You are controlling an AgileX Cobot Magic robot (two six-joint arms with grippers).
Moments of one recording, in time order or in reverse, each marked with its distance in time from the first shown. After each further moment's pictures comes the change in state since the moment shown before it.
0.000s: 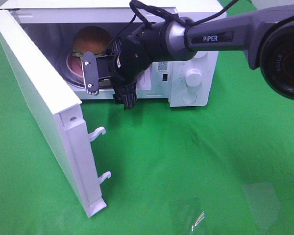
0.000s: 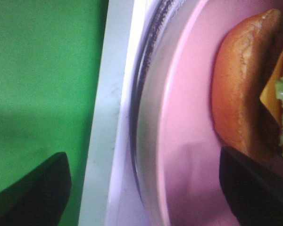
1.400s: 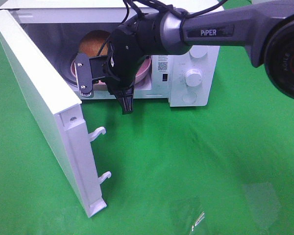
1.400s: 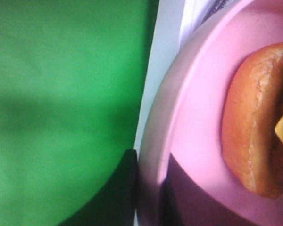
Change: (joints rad) left arm 0.000 0.000 0.000 0.002 0.000 0.000; right arm 0.036 -0.046 -0.010 0.058 0.192 -0.030
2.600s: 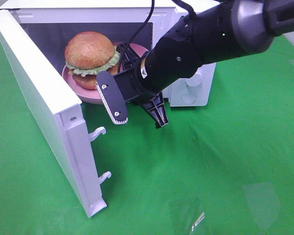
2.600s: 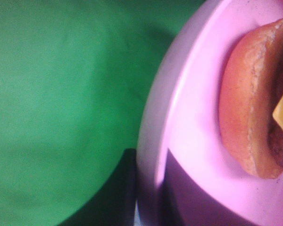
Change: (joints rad) left arm 0.000 0.000 0.000 0.000 0.000 0.000; right arm 0.009 -0.389 0.586 -0.053 -0.295 -0.199
